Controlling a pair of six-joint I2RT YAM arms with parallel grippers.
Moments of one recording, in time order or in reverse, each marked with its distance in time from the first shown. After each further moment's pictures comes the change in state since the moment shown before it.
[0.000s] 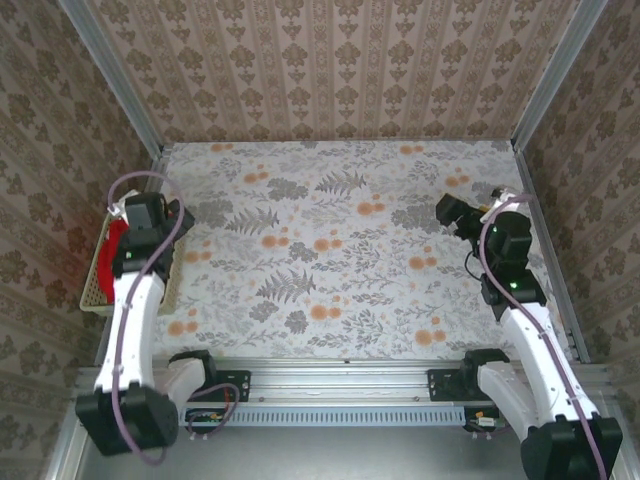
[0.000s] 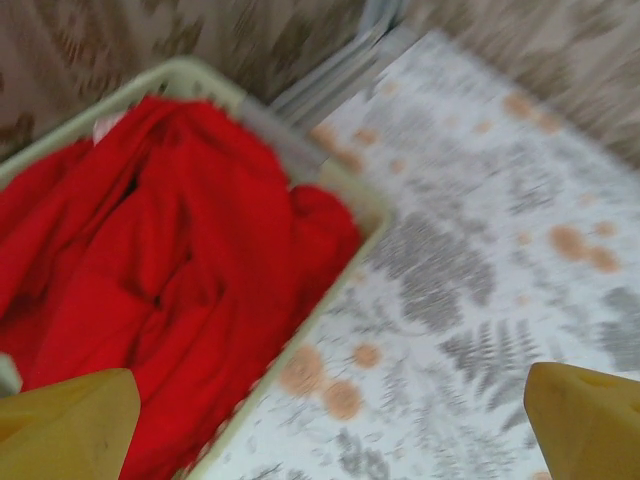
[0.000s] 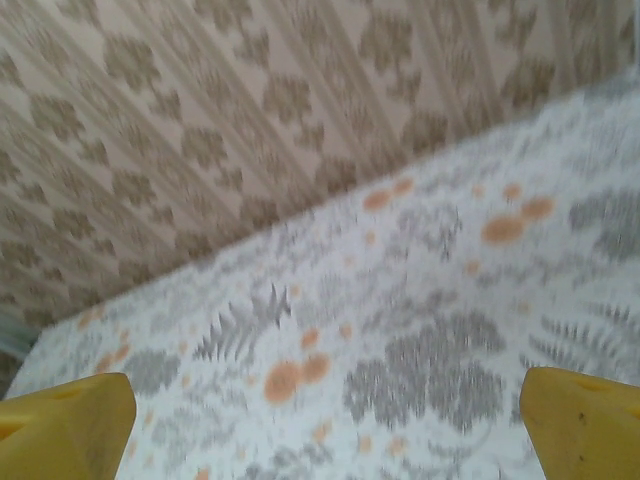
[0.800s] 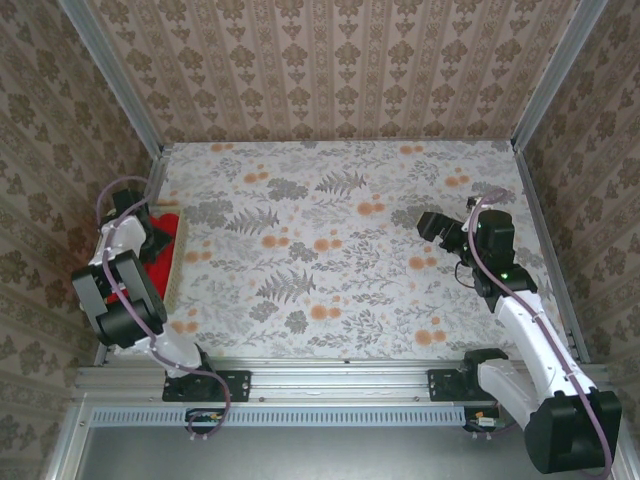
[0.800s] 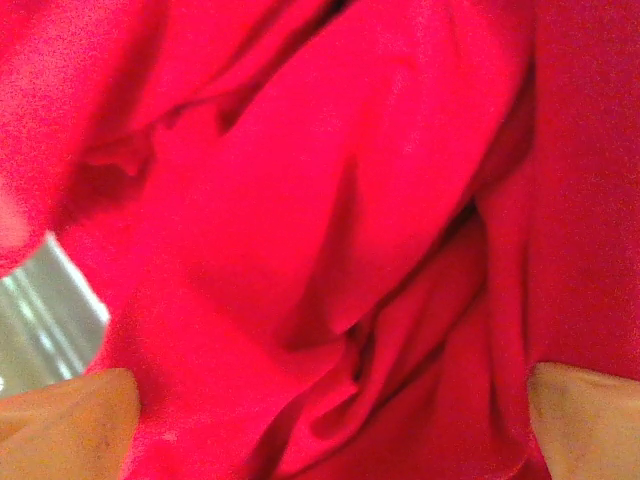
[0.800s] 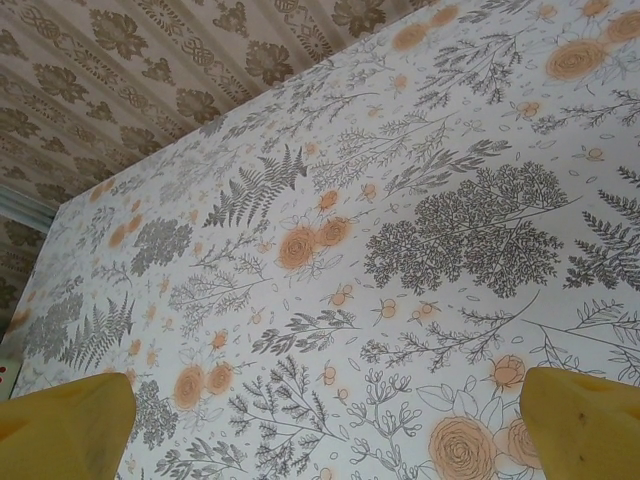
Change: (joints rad) left arm 0.271 0.587 0.147 -0.099 0.035 -0.089; right arm 0.040 0.080 -0.006 -0.106 -0.139 0.008
